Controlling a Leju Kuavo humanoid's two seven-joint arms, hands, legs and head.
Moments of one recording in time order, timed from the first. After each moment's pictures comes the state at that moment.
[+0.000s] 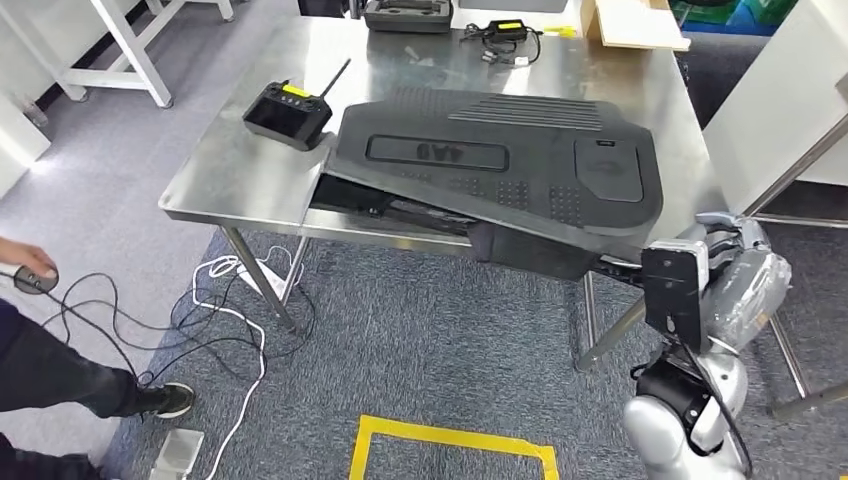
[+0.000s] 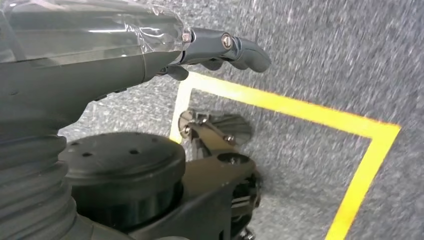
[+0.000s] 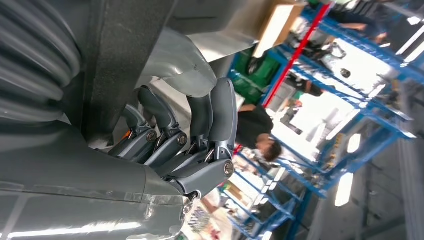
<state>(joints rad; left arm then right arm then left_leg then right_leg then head) -0.12 -0.07 -1.22 -0.31 1.25 0.42 -0.51 -0.03 -0.21 -0.03 -2.00 1.05 -0.69 0.35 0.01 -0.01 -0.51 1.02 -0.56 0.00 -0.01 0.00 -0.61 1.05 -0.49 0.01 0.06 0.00</state>
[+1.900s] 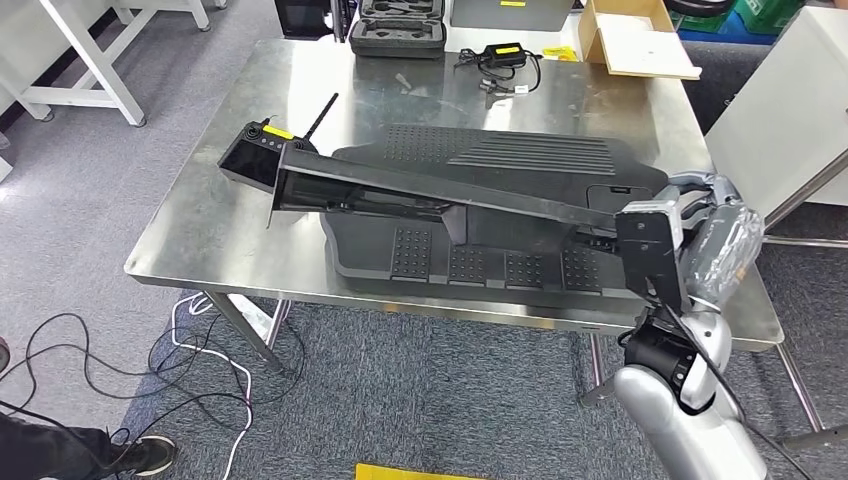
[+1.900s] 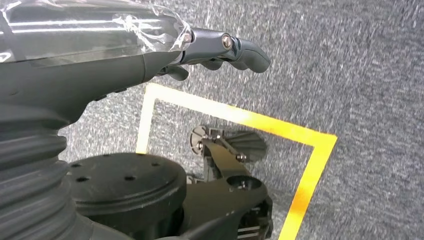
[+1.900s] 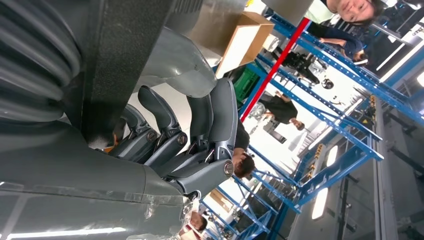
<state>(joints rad) -0.14 -0.06 -1.22 -0.31 1.23 0.47 -0.50 -0.15 -0.36 0.08 -1.98 1.02 -0.69 0.47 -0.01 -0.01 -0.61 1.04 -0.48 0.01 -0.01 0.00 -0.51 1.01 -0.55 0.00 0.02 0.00</state>
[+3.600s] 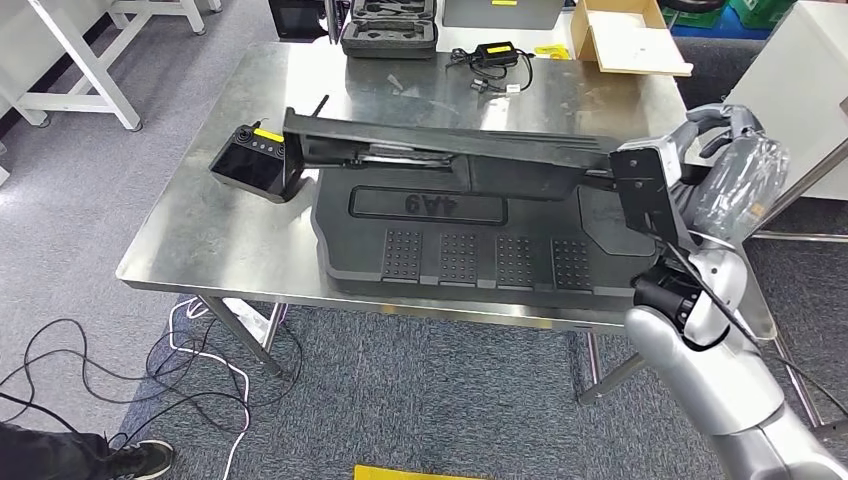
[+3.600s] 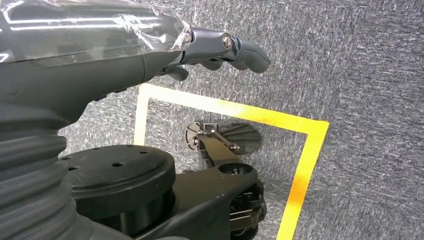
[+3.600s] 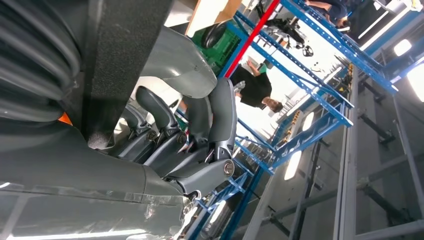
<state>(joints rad) -0.16 -0.06 -1.22 -0.31 1.17 0.44 -0.47 -0.37 -0.50 0.16 -1.87 1.08 -0.69 0.58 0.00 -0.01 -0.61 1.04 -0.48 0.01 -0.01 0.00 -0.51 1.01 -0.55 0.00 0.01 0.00</state>
